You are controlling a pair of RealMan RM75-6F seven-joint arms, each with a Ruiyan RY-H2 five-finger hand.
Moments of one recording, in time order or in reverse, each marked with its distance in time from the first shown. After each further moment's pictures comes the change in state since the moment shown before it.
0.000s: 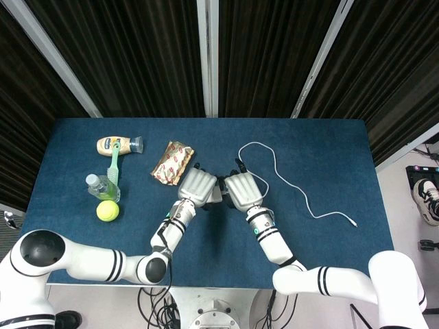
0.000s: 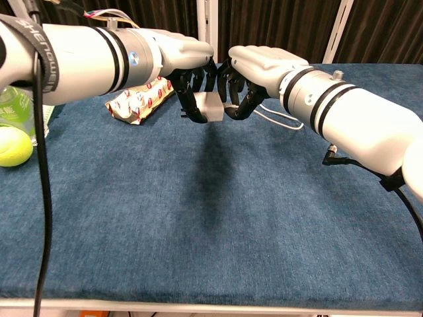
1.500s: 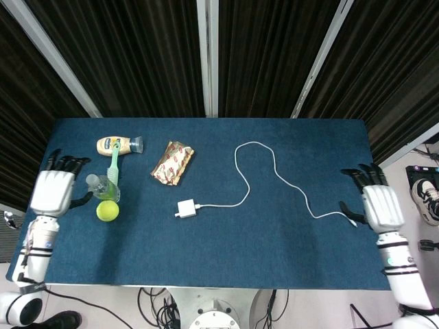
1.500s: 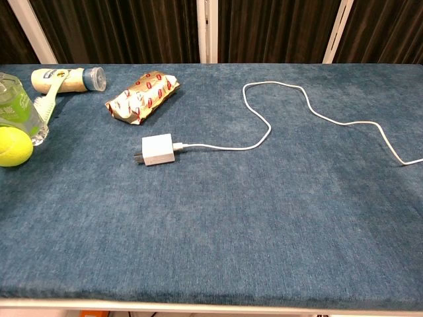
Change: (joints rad) left arm 0.722 0.462 0.271 0.019 0.788 0.422 -0.733; right arm -0.554 0.711 -0.216 -0.311 -0.394 0.363 0.579
